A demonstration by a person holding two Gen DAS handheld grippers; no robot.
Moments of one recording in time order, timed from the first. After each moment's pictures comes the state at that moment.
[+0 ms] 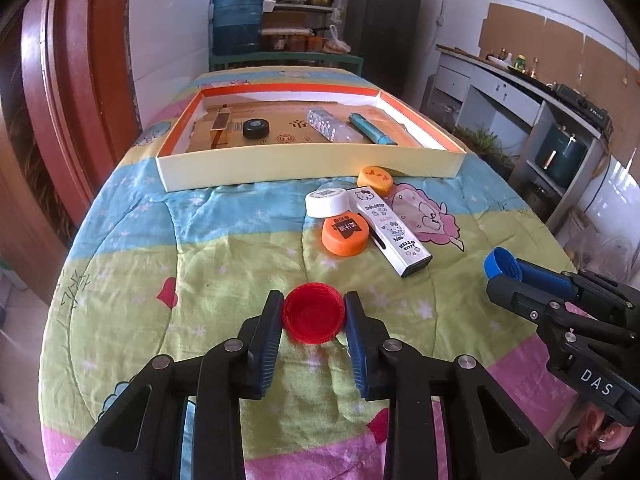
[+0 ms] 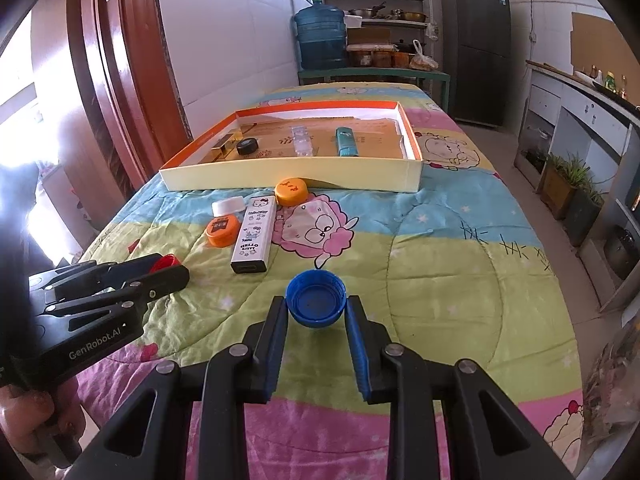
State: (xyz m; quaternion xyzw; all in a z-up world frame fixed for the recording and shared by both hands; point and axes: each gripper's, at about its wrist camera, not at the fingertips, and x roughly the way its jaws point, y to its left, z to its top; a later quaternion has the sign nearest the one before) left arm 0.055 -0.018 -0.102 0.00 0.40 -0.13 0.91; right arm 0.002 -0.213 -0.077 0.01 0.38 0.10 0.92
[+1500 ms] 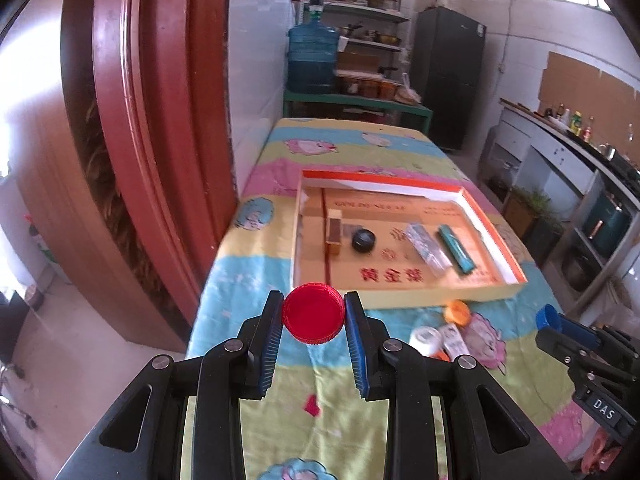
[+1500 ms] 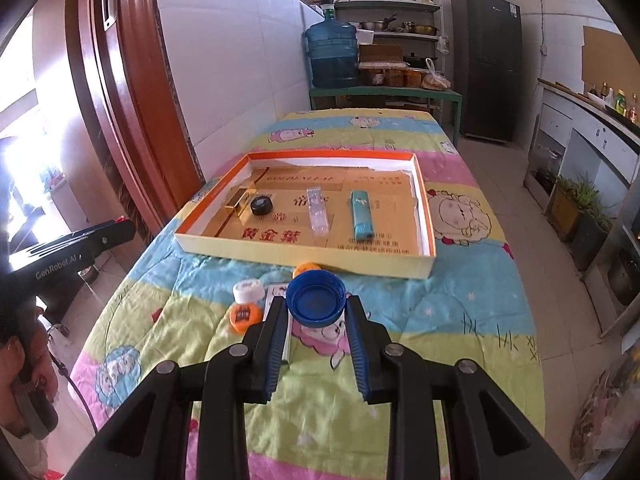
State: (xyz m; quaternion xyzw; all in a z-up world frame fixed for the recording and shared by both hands) left arm 0.101 0.054 -0.002 -0.03 0.35 -0.02 0.93; right arm 0.056 -0.199 -0.011 0.00 0.37 0.12 0.92
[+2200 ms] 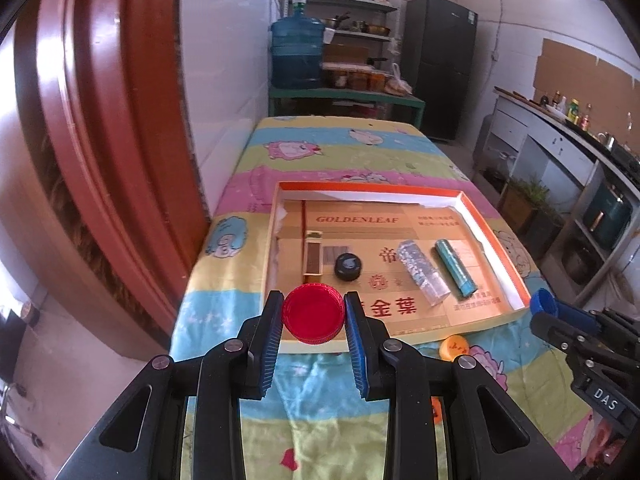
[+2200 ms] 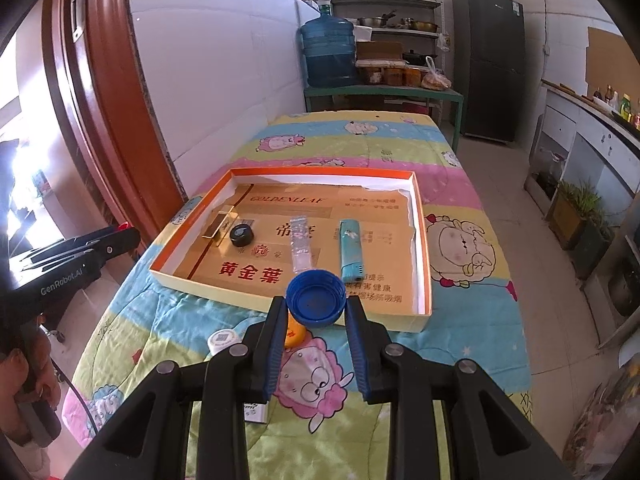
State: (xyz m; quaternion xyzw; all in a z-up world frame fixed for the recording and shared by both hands) left arm 0.157 0.023 -0.003 -0.01 0.37 -0.04 0.93; right arm 0.110 -0.209 -0.005 0.00 0.38 0.11 0.92
